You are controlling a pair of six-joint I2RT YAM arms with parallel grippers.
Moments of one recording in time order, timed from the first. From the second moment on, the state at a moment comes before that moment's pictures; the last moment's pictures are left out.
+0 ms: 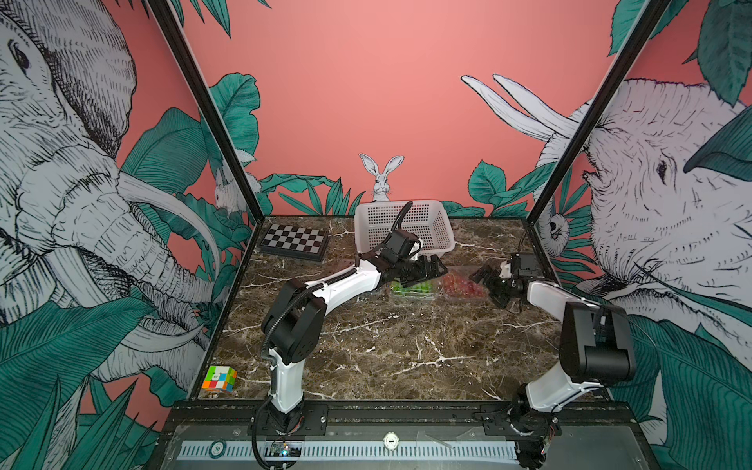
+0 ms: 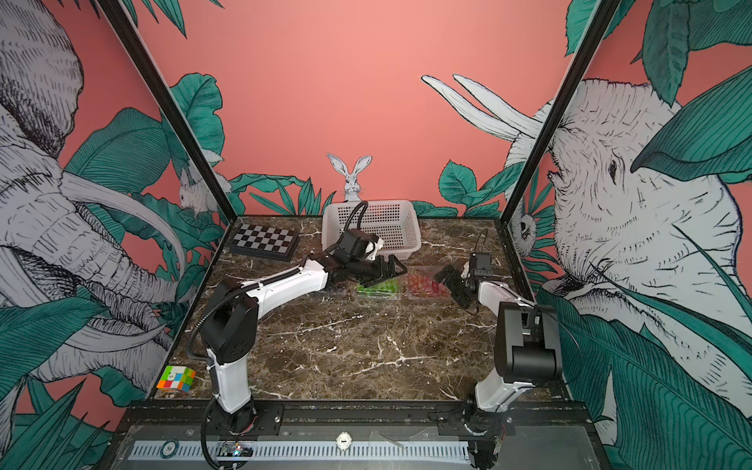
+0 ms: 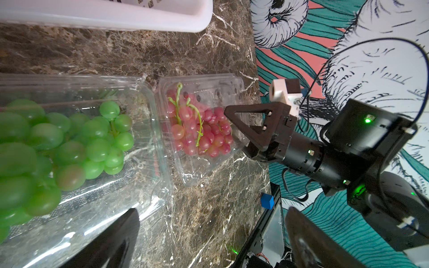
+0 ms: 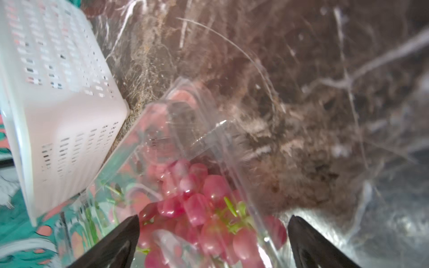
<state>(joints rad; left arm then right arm) -0.76 1.90 1.48 -0.25 0.45 -0.82 -0.06 1.60 0.85 -0.23 -0.40 0.69</state>
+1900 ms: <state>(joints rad) -0.11 1.39 0.63 0.10 -0.54 -0.15 -0.07 1.47 0.71 0.07 0.31 0.21</state>
